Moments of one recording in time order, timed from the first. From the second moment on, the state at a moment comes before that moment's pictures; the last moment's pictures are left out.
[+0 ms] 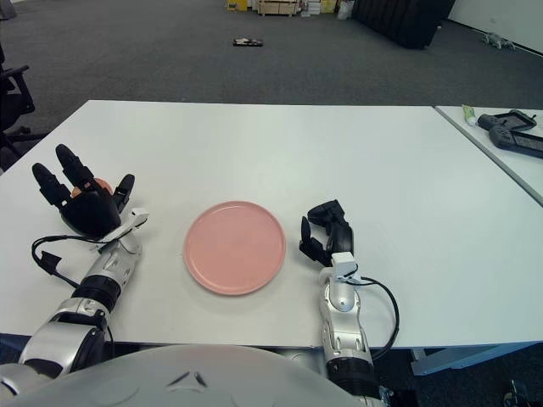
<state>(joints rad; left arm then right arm) -0.28 0.16 -0.03 0.78 0.71 0.02 1.30 0.19 0.03 -0.07 0.21 -0.09 -0.38 -0.17</state>
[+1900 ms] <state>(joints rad) -0.62 0.40 -0.16 1.30 0.52 0.01 0.54 0.21 0.05 -0.08 0.18 -0.09 -0.36 -0.17</state>
